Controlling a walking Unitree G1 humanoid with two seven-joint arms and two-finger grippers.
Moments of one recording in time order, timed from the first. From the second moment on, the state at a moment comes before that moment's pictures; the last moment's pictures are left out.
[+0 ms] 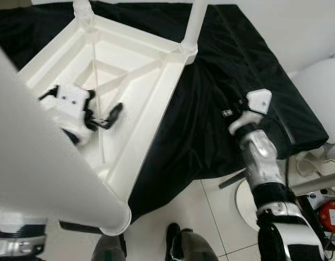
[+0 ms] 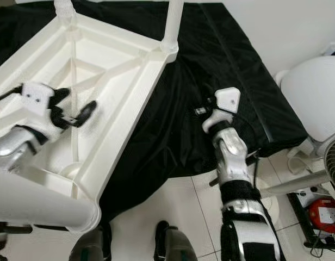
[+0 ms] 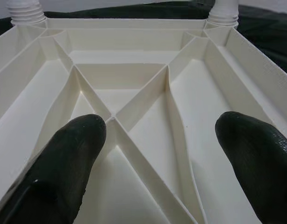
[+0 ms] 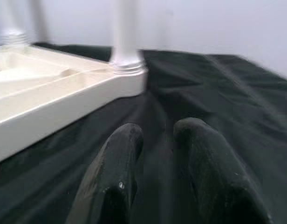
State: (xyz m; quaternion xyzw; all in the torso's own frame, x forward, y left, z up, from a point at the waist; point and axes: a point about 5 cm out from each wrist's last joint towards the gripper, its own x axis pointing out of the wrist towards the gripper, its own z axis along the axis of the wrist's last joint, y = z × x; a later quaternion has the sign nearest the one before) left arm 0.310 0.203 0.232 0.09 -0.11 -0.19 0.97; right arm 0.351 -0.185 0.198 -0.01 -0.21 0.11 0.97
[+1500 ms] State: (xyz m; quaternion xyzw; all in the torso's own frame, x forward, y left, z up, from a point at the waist) left arm 0.211 0.246 0.206 0.22 -0.01 -0.46 0.86; right arm 0.290 -0.192 0.192 -0.05 -0.17 0.12 0.98
